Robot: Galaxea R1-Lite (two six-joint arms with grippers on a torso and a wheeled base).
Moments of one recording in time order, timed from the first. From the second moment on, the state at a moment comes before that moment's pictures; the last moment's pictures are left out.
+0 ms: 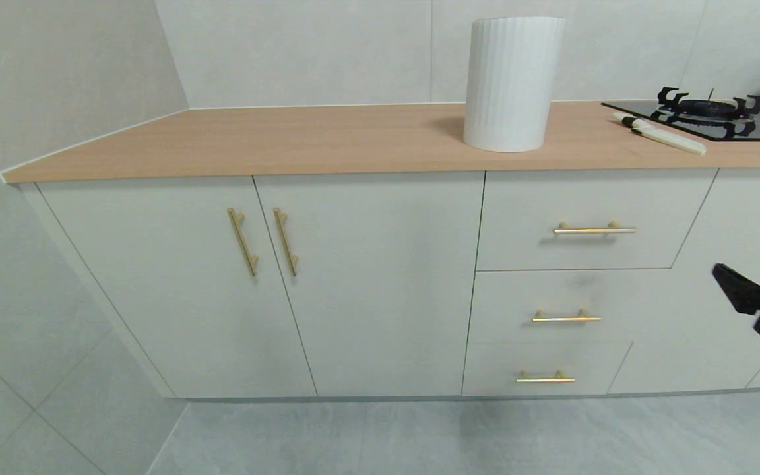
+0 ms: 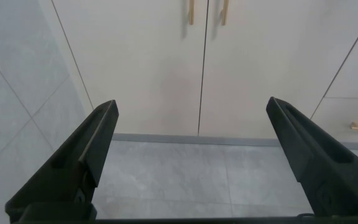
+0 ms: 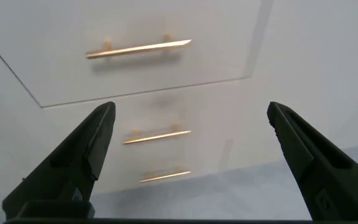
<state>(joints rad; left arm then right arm) 0.00 0.00 0.00 0.00 0.05 -0.01 0.14 1.23 -0.28 -0.94 -0.38 -0.02</state>
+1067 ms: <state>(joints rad) 0.00 0.00 0.00 0.00 0.05 -0.01 0.03 0.06 -0.05 -0.09 -0.44 -0.14</state>
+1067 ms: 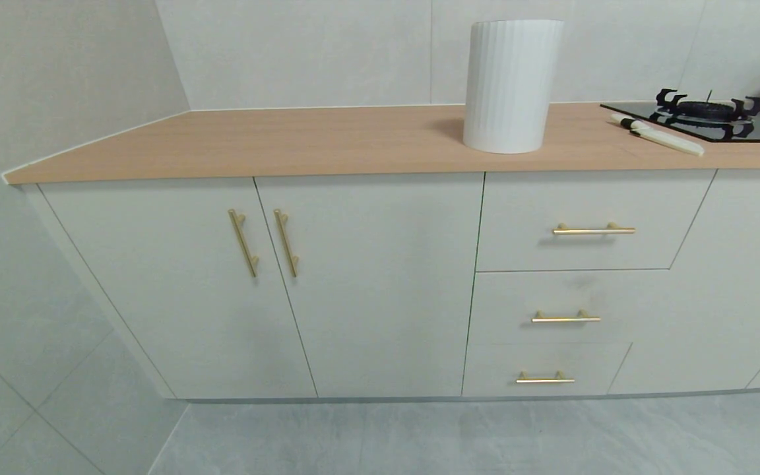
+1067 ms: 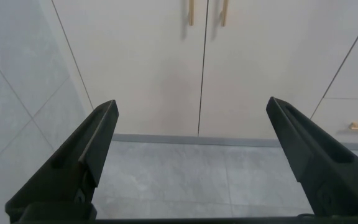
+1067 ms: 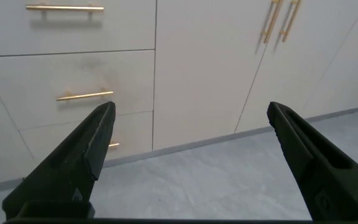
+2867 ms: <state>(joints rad) 0.00 0.00 0.00 0.00 0.05 -0.01 0.00 0.00 0.00 0.00 -0.01 0.02</state>
